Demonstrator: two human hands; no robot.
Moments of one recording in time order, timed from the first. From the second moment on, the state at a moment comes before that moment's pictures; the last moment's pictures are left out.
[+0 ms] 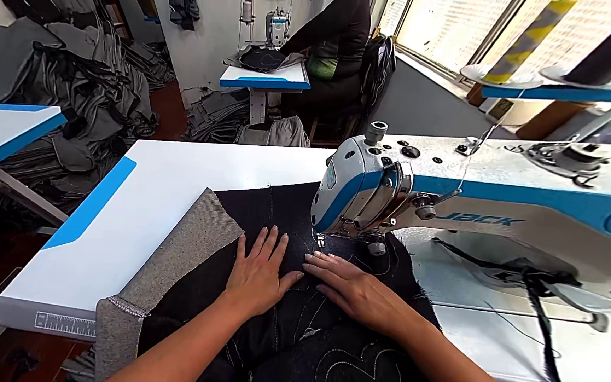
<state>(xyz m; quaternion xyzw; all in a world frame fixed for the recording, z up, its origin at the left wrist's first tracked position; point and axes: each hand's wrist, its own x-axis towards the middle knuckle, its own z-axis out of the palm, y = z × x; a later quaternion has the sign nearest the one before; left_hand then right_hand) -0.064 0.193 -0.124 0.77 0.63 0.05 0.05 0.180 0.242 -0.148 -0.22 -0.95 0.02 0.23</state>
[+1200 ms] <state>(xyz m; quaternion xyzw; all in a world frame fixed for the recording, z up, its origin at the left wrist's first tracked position) -0.117 0.284 -0.127 0.99 0.11 0.08 0.10 0.107 0.116 -0.157 -0.44 -0.87 -0.06 0.23</state>
